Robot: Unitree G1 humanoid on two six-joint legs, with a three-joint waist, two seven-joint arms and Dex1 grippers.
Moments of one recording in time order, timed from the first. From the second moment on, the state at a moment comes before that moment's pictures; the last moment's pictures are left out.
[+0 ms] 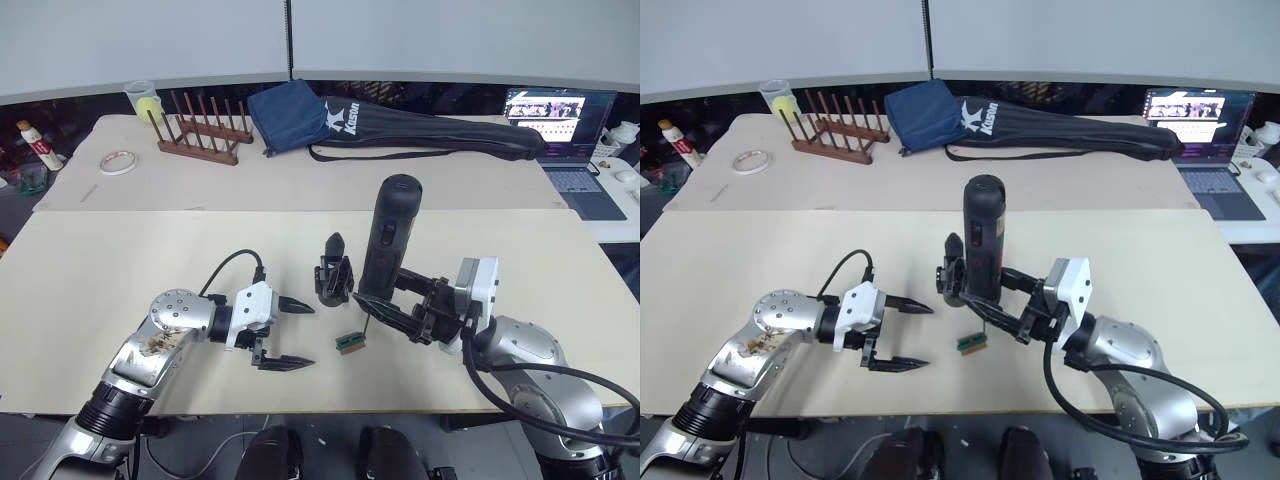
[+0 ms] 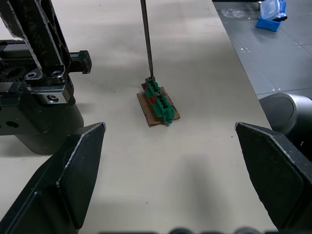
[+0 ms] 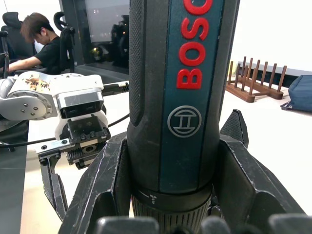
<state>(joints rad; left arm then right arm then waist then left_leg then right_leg) -0.30 0.67 -0.21 -0.18 -0.31 0.22 -1.25 -0.06 -0.48 -0.01 -0.59 0.57 0.33 0.76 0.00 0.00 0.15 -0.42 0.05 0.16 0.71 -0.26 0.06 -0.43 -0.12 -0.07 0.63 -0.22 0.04</state>
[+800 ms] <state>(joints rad) -0.30 0.67 -0.21 -0.18 -0.31 0.22 -1.24 -0.07 -0.48 0.00 -0.59 0.57 0.33 0.76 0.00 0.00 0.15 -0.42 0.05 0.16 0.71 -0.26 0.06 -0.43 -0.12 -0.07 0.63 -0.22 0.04</state>
